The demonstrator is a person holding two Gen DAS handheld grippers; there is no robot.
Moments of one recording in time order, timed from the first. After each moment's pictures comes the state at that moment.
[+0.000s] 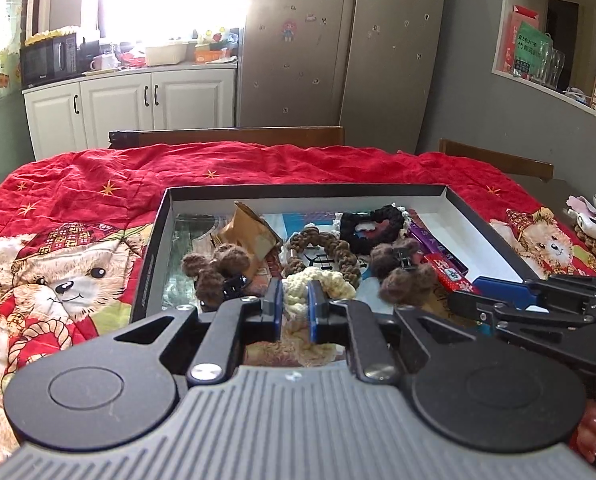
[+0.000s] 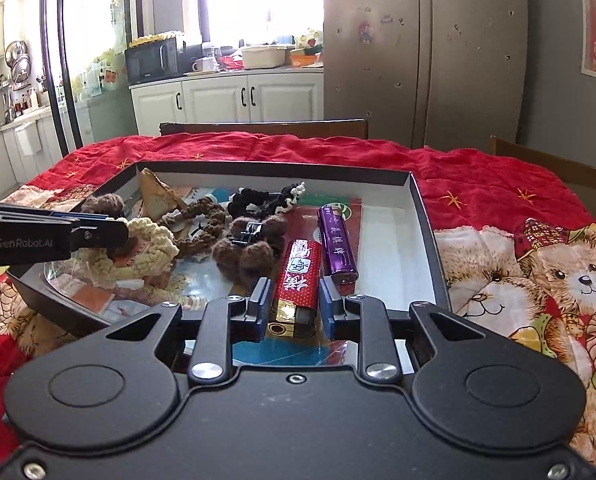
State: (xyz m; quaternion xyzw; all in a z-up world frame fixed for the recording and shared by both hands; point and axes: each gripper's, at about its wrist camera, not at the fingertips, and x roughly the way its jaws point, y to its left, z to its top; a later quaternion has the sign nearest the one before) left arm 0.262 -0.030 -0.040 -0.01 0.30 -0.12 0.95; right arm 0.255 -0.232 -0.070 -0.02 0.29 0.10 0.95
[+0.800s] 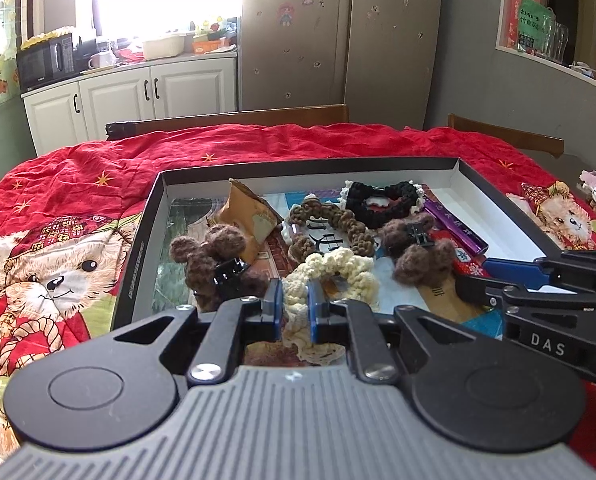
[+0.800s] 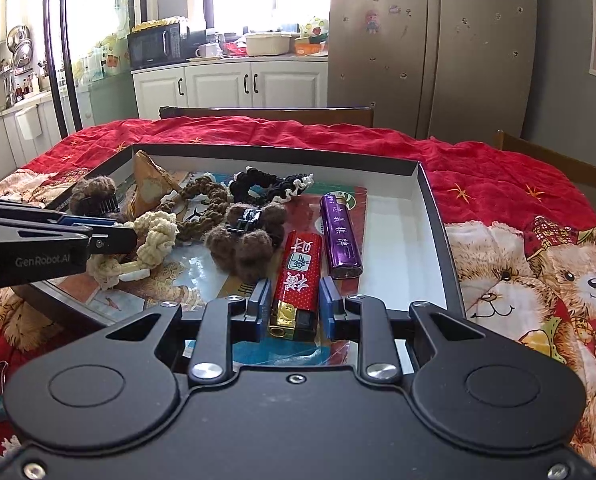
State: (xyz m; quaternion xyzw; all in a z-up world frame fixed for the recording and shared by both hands) left arm 0.272 -0.041 -0.059 0.02 0.32 -0.12 0.94; right arm 0.266 -0.228 -0.078 -0.03 0.31 0.10 0.95
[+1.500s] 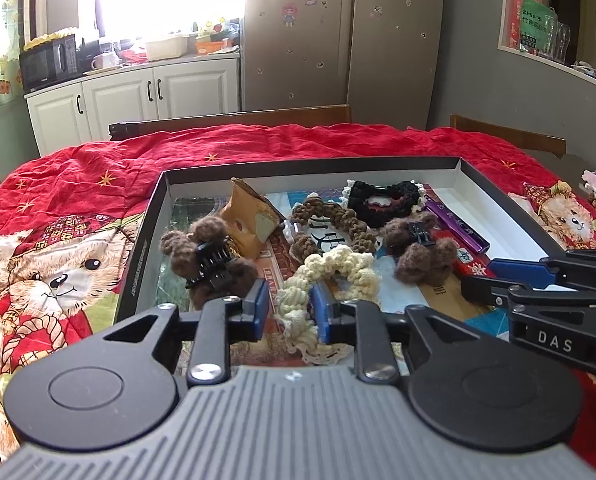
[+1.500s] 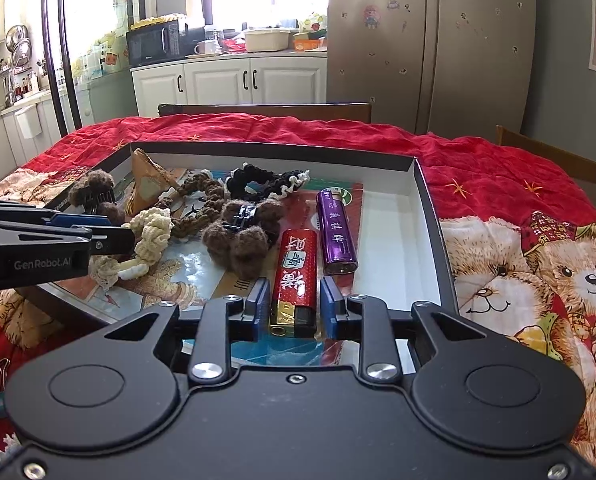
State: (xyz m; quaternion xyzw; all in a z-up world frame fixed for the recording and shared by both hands) left arm 0.270 -0.041 -0.059 0.02 0.31 -0.11 0.94; right arm 0.267 -0.233 -0.076 -0.03 0.31 0.10 0.94
